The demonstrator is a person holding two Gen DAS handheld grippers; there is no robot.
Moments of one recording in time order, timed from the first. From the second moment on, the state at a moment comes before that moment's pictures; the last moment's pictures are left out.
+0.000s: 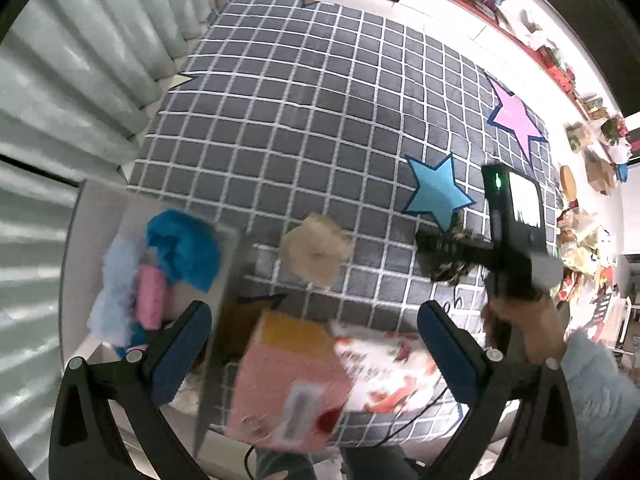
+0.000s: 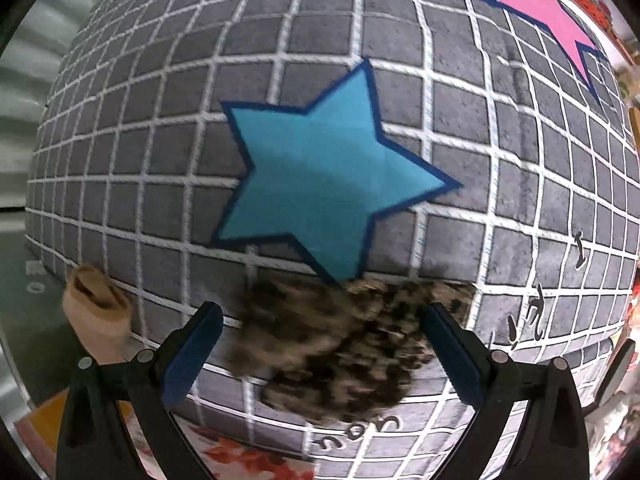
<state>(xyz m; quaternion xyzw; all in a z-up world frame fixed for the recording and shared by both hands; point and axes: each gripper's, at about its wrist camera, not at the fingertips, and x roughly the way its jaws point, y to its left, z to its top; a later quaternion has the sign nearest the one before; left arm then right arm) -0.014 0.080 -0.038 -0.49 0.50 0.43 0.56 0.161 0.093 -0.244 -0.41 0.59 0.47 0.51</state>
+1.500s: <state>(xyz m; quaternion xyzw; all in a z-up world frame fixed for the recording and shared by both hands) 0.052 0.102 -0.179 -0.52 0.58 0.47 0.42 0.281 -0.041 -0.143 -0.24 0.67 0.50 0.48</state>
